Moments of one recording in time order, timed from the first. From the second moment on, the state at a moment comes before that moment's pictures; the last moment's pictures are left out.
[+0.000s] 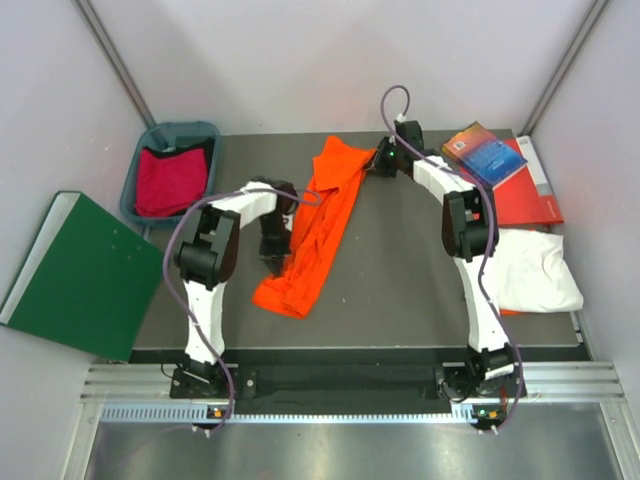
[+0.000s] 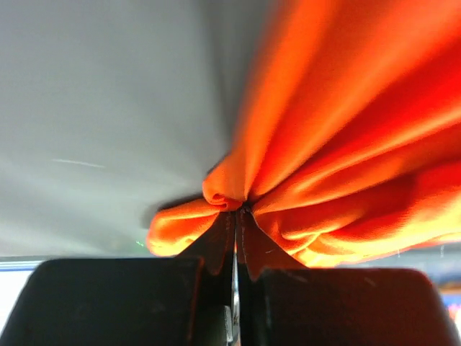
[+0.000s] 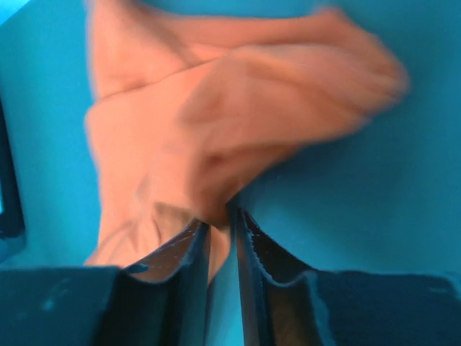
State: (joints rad) left arm -0.33 2.13 1.56 -1.19 0.09 -0.34; right arm 0.25 2.48 2.08 -0.27 -0.30 0.64
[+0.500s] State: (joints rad) left arm -0.42 1.85 1.50 -1.19 0.05 -0.39; right arm 0.25 2.09 1.61 -0.29 -0.29 0.58
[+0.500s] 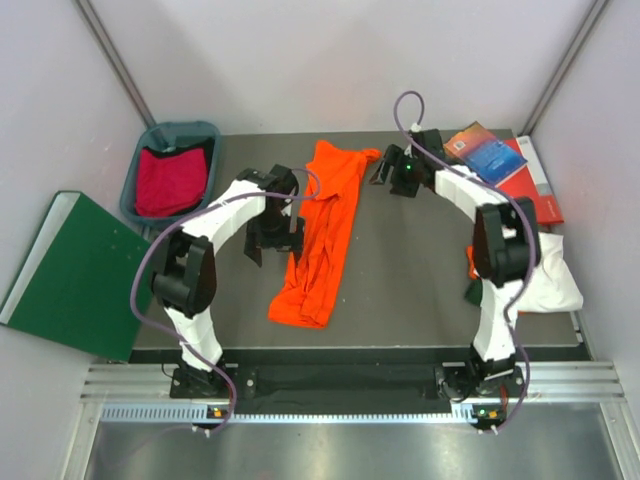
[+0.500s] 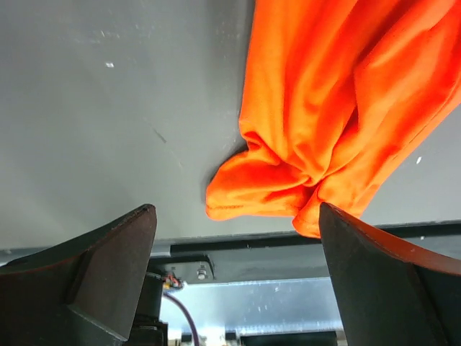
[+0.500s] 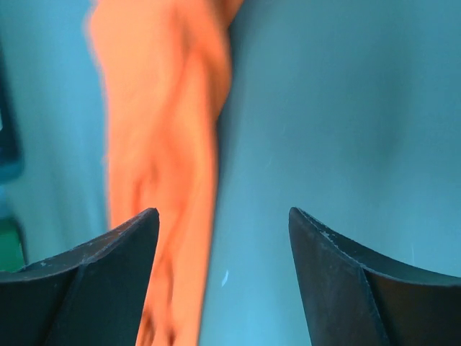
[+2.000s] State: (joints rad) left arm -0.40 1.39 1.09 -1.08 0.08 -0.53; right arm 1.04 1.89 1.15 -0.41 -0.22 0.89
